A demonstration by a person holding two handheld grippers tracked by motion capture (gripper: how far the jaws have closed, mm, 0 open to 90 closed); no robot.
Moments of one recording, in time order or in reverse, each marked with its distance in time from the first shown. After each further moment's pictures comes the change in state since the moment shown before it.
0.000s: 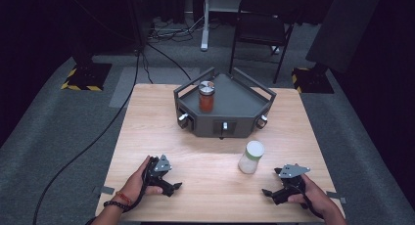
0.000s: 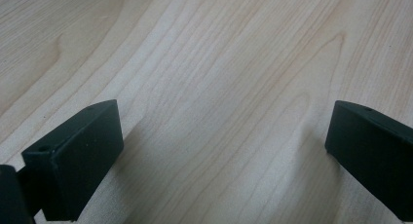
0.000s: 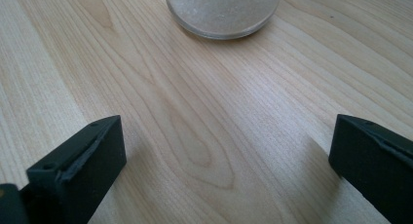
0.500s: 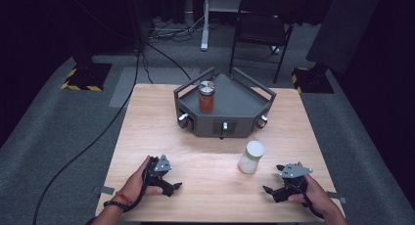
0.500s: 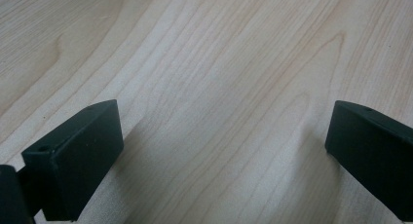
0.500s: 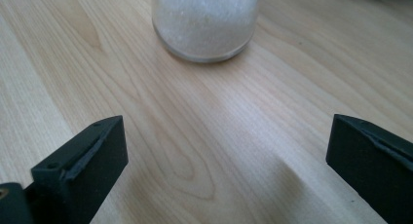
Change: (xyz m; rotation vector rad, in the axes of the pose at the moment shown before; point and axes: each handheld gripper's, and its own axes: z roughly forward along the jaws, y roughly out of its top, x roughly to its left) left arm 0.000 0.000 0.000 0.000 0.000 0.000; right arm 0.016 0.000 -0.008 -0.050 -0.091 -0.038
